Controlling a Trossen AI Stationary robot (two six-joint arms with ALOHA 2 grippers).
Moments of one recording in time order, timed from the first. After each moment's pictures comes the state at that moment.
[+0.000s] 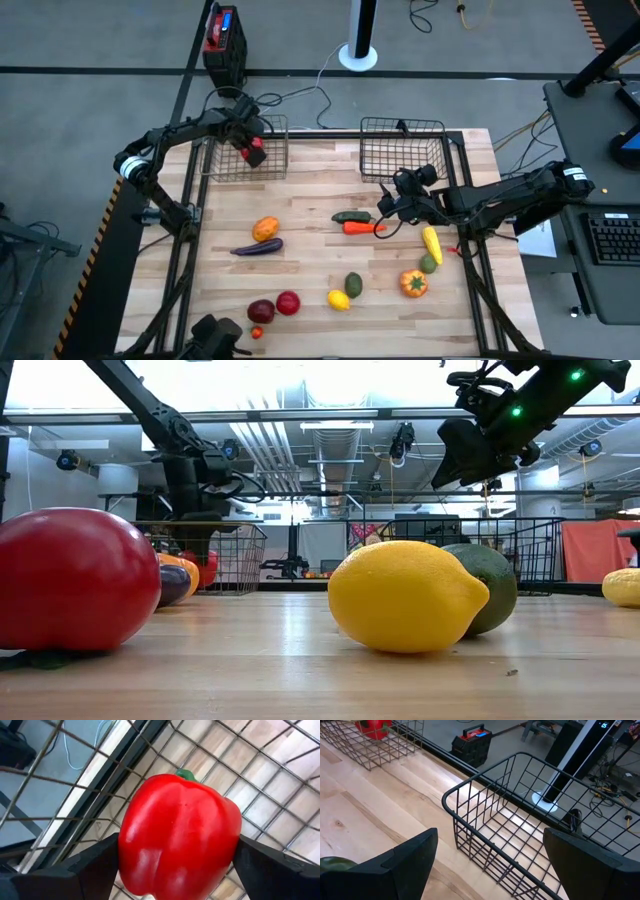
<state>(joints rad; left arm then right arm) 0.95 1.63 1.07 -0.67 -0.06 0.27 0.10 1.15 0.68 -0.38 0.94 0.55</state>
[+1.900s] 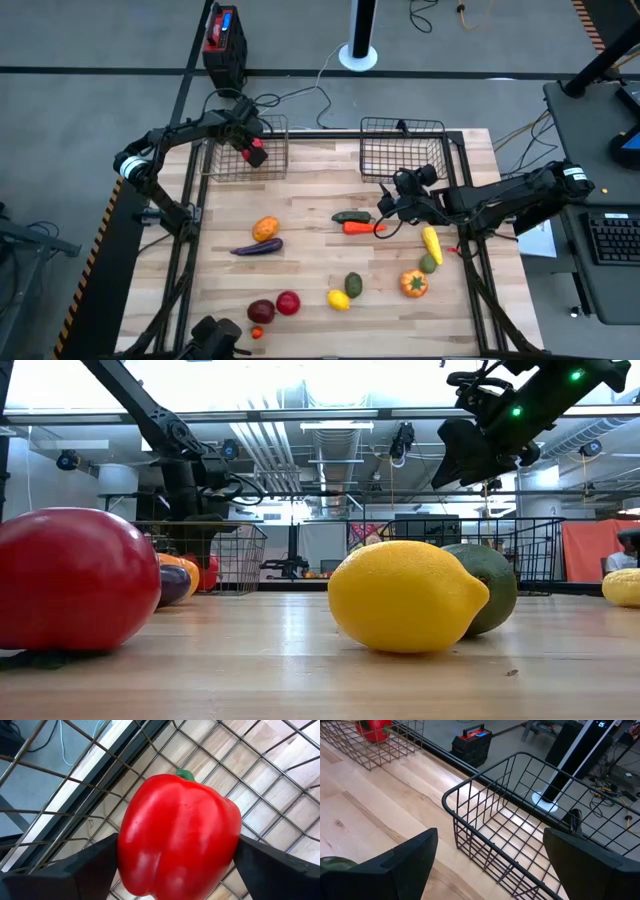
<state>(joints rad) 0.95 1.63 1.04 -0.63 -0.04 0.22 0.10 1.15 0.68 -0.38 0.94 0.55</state>
